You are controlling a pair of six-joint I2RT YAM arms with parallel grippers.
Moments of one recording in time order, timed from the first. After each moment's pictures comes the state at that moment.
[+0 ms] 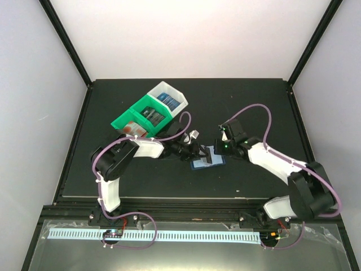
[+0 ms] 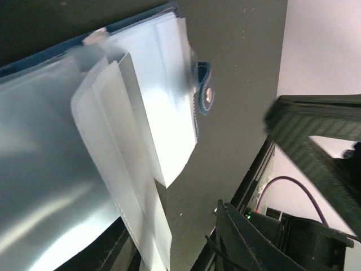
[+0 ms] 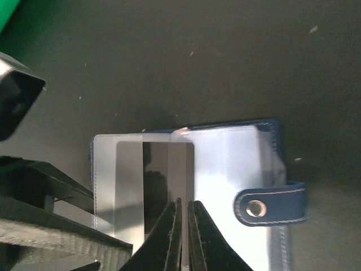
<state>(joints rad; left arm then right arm) -0.70 1.91 0.94 0.22 0.73 -0.95 0.51 1.41 0.78 -0.34 -0.15 0.51</state>
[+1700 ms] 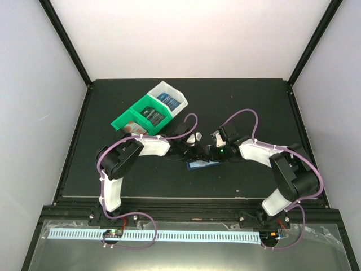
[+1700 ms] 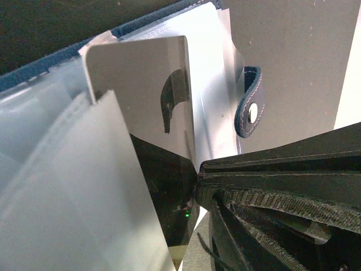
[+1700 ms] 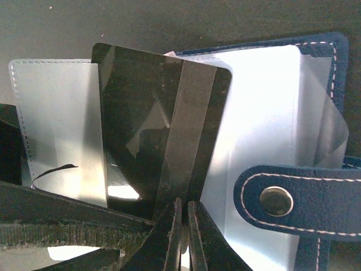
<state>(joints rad) -0.75 1.97 1.06 0.00 0.58 -0.85 0.50 1.59 0.77 -0.31 -0.34 0.44</state>
